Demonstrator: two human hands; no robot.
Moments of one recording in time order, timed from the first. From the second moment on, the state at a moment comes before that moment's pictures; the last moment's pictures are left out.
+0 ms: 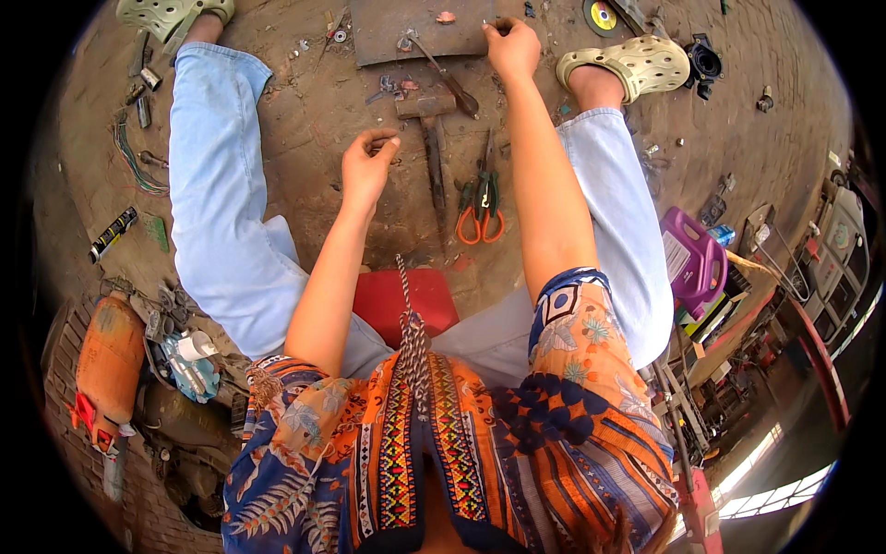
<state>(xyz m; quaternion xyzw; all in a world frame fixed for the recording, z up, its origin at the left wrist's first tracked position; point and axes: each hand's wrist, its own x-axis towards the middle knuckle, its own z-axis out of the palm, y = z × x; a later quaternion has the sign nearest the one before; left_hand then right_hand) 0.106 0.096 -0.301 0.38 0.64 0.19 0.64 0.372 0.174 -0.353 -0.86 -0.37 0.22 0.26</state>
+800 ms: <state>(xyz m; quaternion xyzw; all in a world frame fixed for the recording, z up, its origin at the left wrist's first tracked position) 0.113 0.090 -0.318 0.41 0.65 0.15 0.62 0.393 0.168 -0.362 -0.61 -0.13 0.38 0.68</state>
